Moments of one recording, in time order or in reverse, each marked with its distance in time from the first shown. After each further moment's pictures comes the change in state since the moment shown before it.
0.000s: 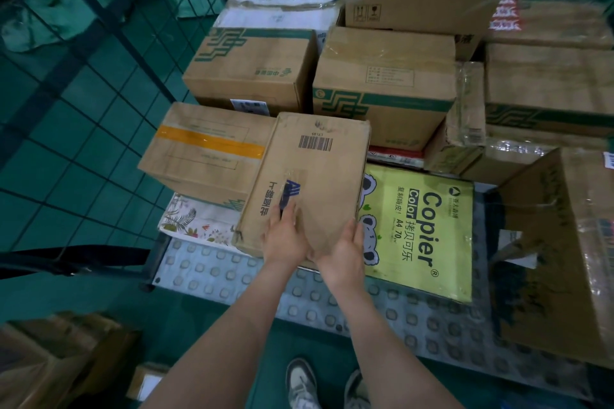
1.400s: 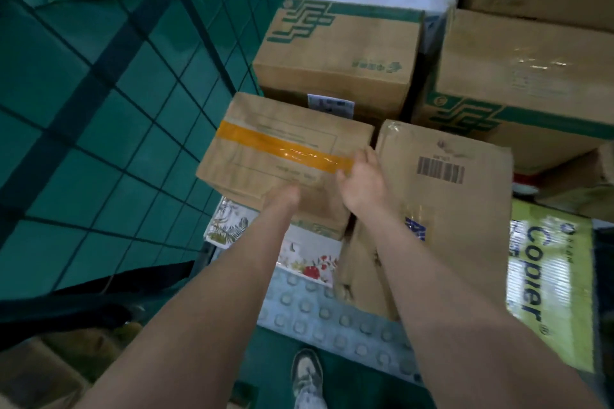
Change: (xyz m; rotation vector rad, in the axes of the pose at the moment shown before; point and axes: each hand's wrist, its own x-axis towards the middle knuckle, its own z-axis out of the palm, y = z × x) left_hand 0.186 -0.095 -0.122 -0.382 -0.147 -0.513; right_hand 0.131 -0.193 0.084 -0.248 0.001 -0.255
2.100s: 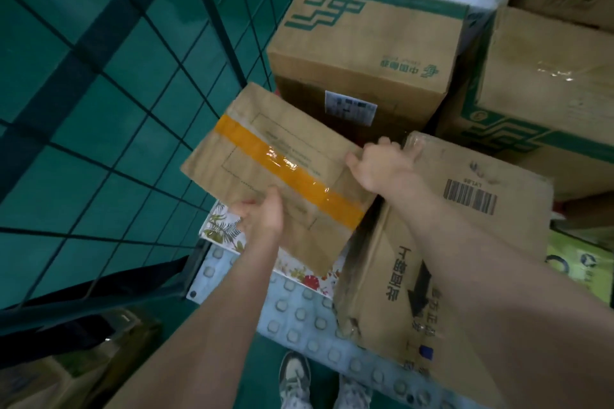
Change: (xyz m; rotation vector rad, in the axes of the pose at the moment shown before) left_hand 0.025 -0.026 -0.012 -0.532 0.218 -0.140; right_hand 0.076 -0.014 -0.011 -0.646 -0.260 -0.031
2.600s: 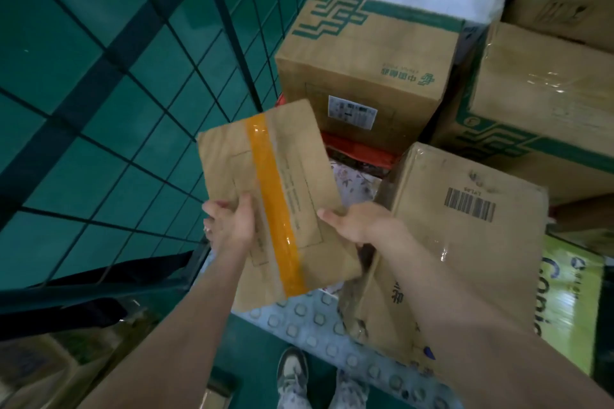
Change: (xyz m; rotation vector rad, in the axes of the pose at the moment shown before) left_hand 0.009 -0.013 -0.047 0.203 0.209 0.128; right_hand -0.056 -0.014 0.041 0.133 -0.437 -0.092
